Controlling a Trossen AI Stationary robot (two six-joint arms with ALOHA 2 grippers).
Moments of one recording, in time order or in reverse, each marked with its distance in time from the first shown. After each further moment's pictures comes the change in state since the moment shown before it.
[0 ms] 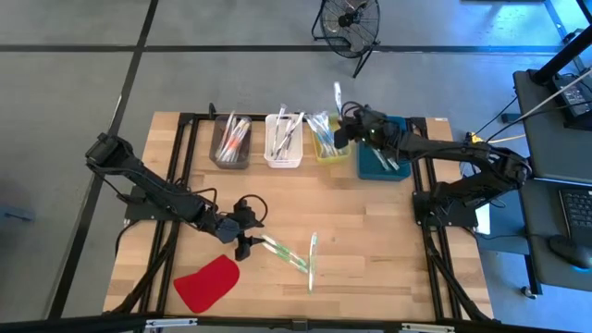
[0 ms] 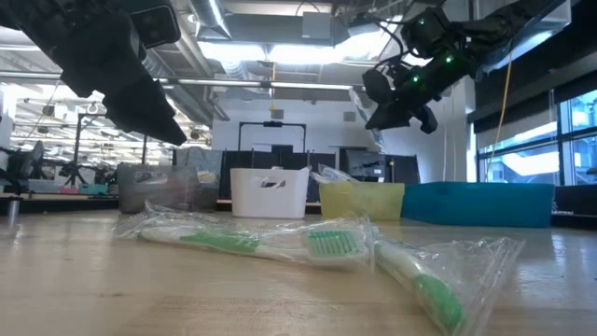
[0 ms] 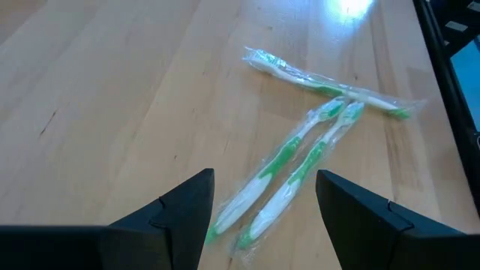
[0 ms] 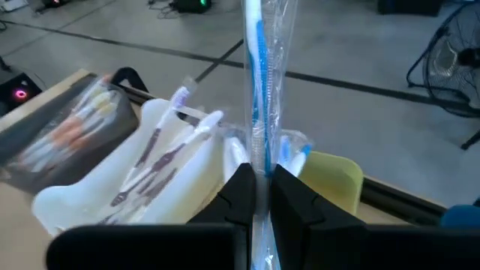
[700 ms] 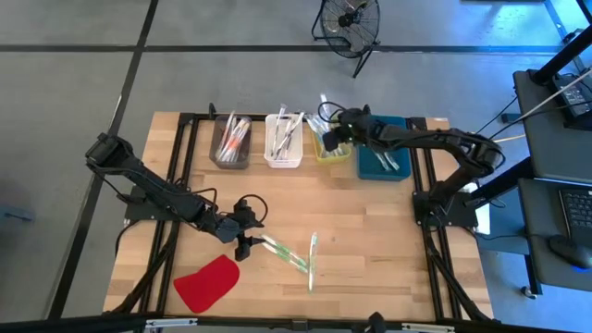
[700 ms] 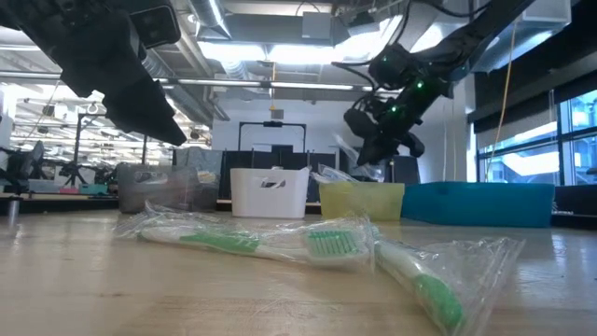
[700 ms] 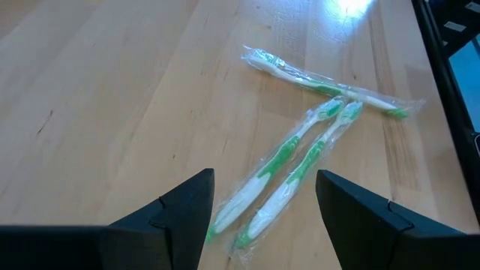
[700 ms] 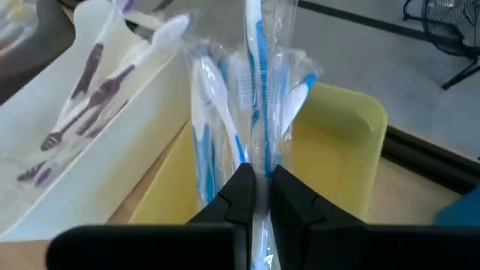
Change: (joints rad) left arm 0.000 0.000 0.000 0.000 0.006 -0.004; right arm -0.047 0.256 0.159 -0.185 -0.076 -0.005
